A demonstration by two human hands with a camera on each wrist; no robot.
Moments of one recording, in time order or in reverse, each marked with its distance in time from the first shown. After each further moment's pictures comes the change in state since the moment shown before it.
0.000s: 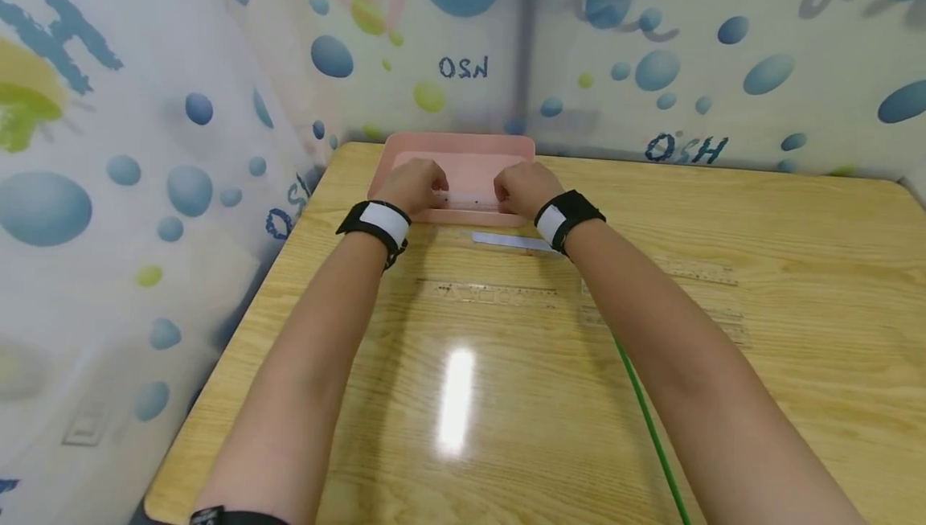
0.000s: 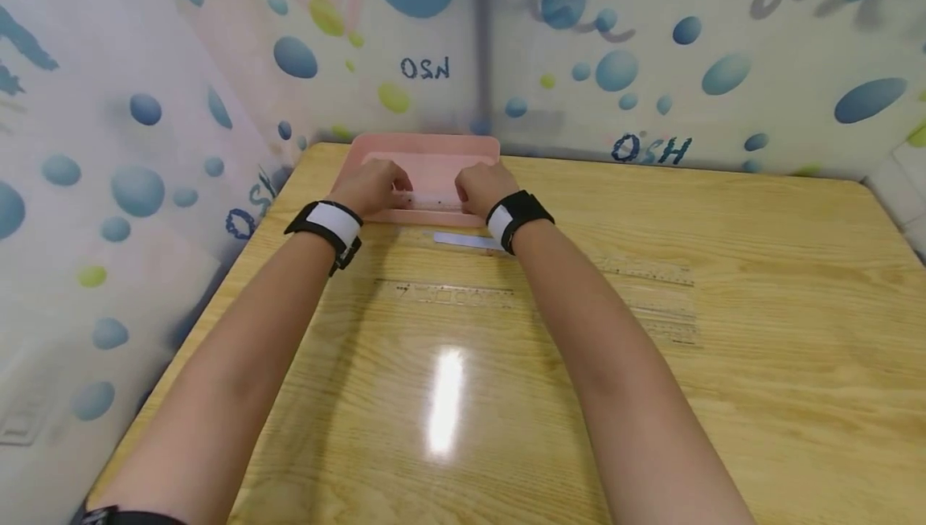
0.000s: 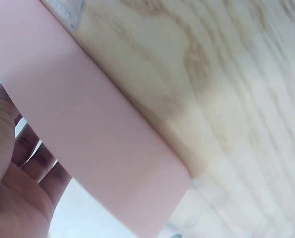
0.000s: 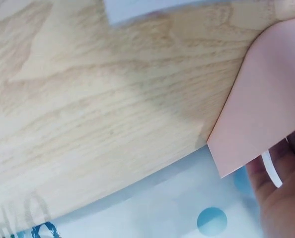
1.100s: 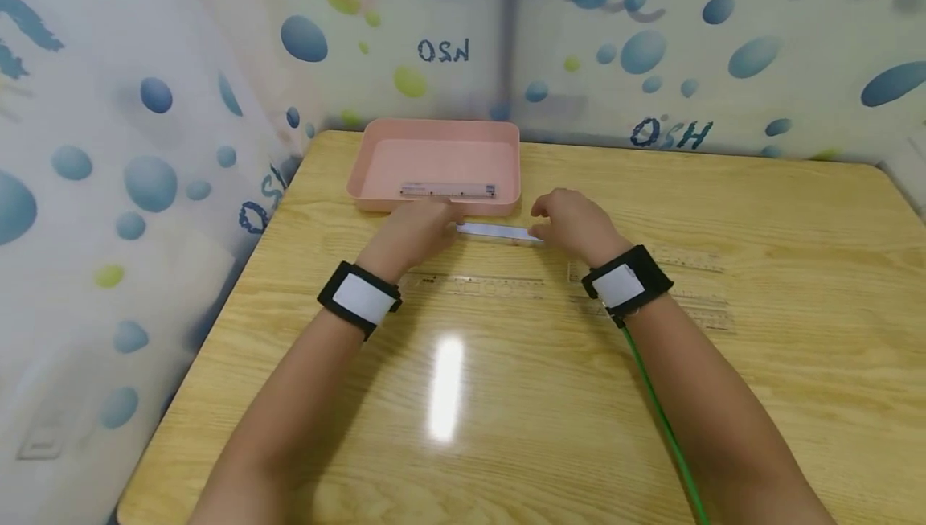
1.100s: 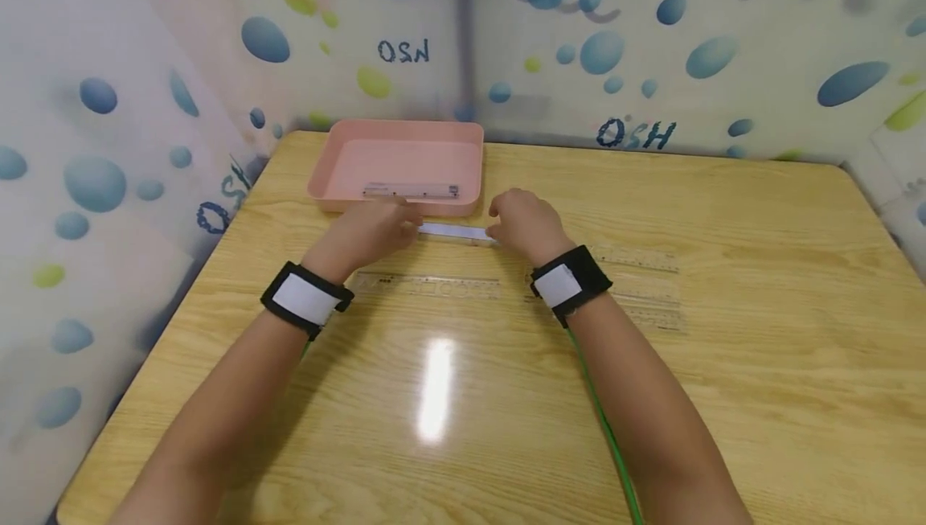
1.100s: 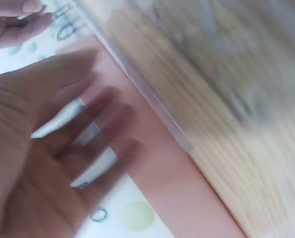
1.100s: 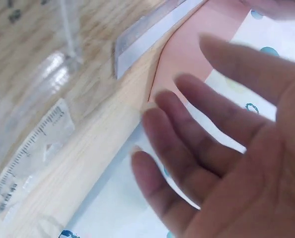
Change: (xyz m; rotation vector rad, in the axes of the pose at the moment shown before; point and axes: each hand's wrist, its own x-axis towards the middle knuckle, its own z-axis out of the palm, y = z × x) left_hand -0.065 0.059 0.033 0.103 0.075 0.229; right_hand -0.107 -0.002 -0.021 0.259 -0.104 0.286
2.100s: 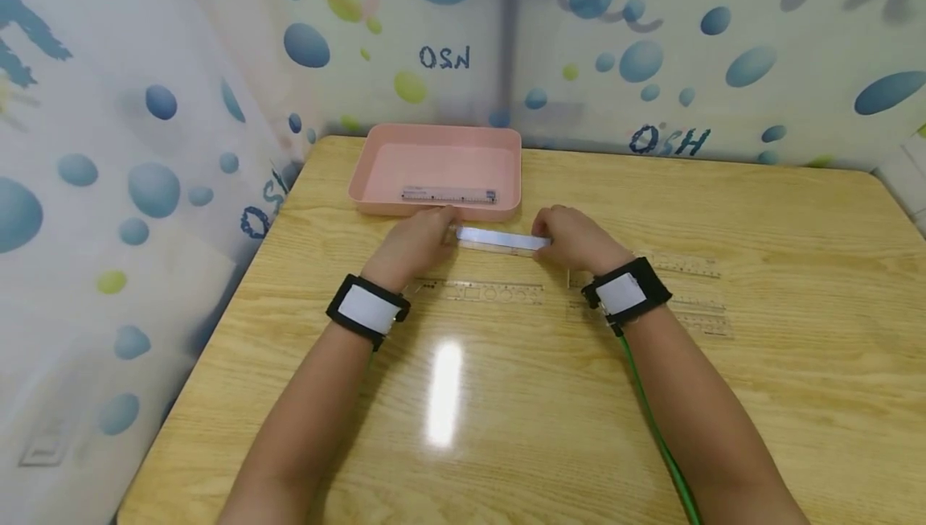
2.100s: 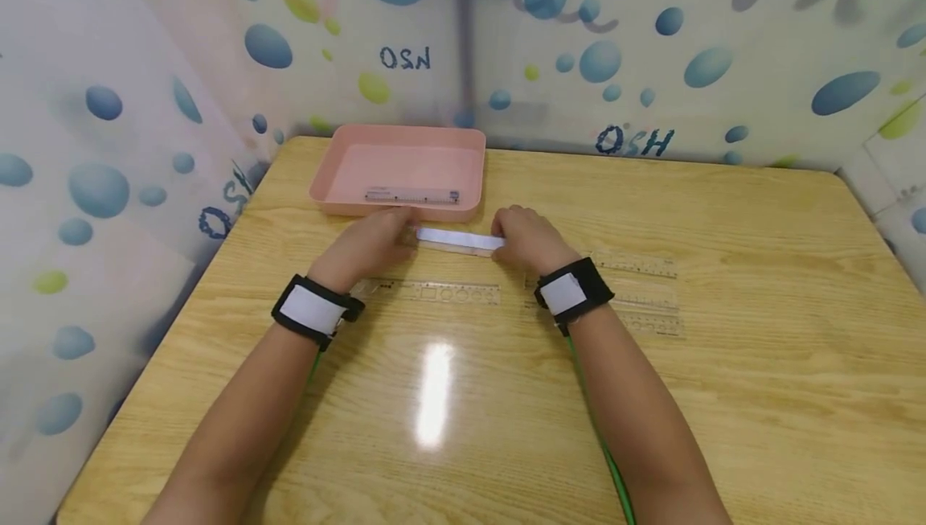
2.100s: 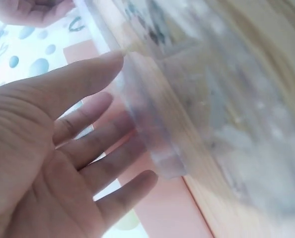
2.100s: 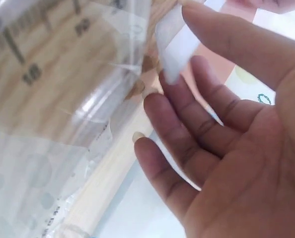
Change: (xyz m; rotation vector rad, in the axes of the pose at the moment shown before) left_hand -0.002 -0.001 0.012 -0.161 -0.041 -0.151; right_hand 0.003 0.014 0.013 0.011 -0.072 -0.069
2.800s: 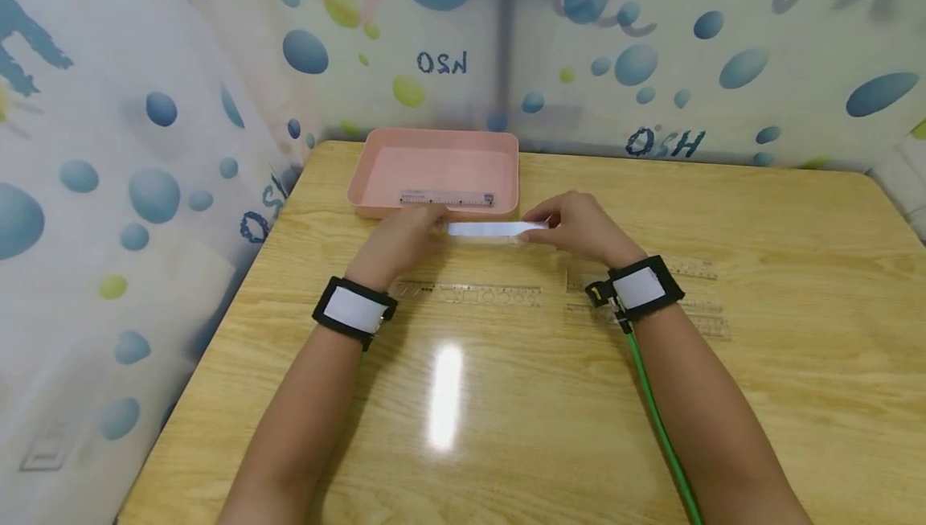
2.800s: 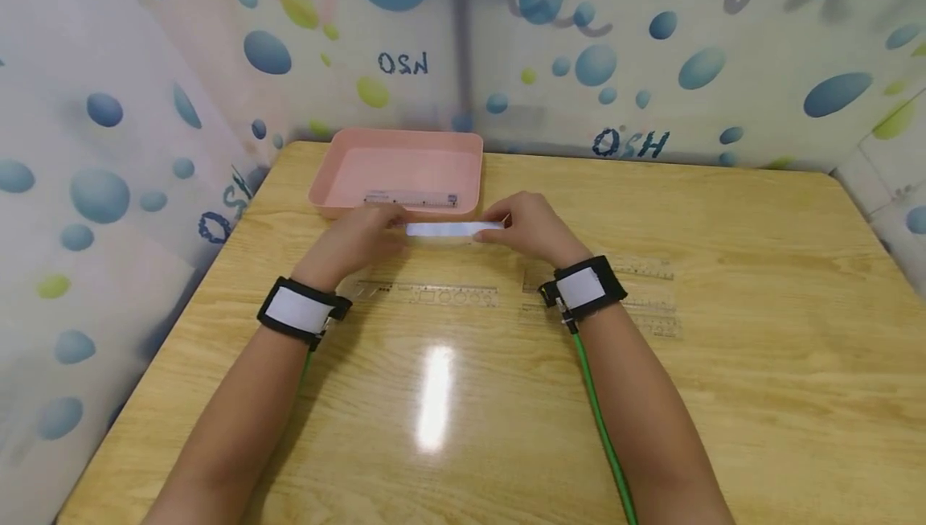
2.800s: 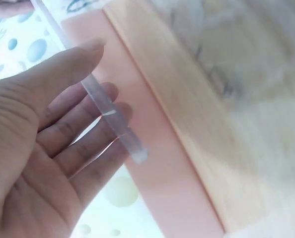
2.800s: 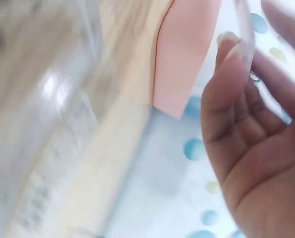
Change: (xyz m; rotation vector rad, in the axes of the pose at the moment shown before) left_hand -0.006 -0.011 -0.014 -0.065 0.065 0.072; right_hand -0.008 0.009 -0.014 0.291 0.146 -0.100
